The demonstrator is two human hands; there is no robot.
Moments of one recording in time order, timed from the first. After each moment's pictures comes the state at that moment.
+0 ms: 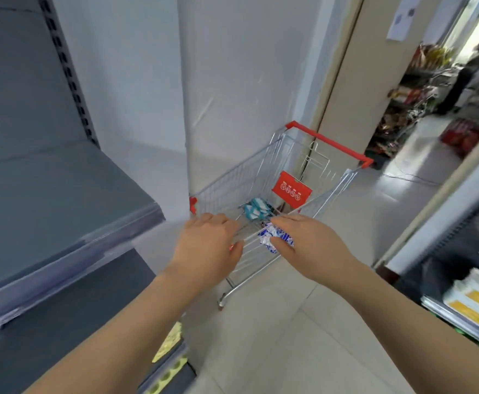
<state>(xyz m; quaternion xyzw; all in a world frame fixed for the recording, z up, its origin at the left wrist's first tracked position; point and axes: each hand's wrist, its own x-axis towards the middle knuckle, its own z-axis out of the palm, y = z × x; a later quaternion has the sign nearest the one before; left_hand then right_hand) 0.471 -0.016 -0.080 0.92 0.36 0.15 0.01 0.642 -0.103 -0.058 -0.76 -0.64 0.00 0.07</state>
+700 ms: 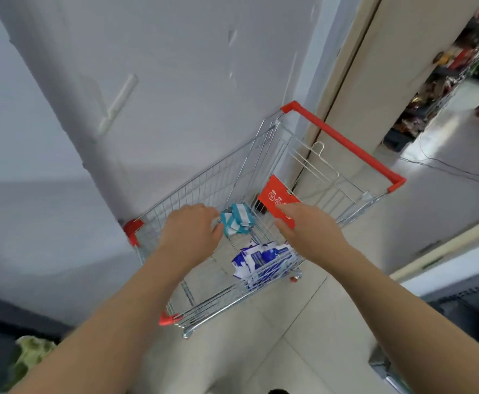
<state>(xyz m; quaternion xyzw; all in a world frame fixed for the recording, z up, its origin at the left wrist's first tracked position) 0.777 0.269 -0.154 0.88 0.46 0.04 0.08 0.966 0.171 -0.124 -0.80 -0.60 0.07 0.03</state>
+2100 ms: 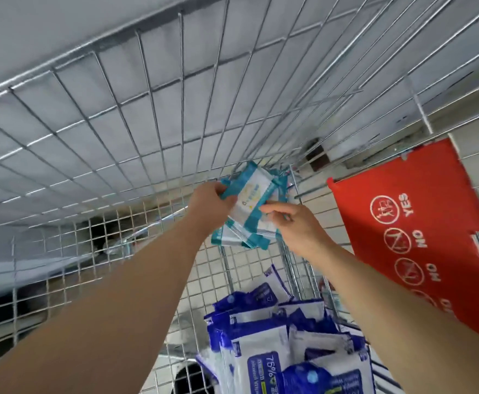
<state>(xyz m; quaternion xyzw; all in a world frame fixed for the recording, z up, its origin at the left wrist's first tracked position) 1.013 0.584 -0.658 0.50 0.67 0.12 0.53 1.180 0.526 -0.649 -0.72 -0.46 0.48 0.18</state>
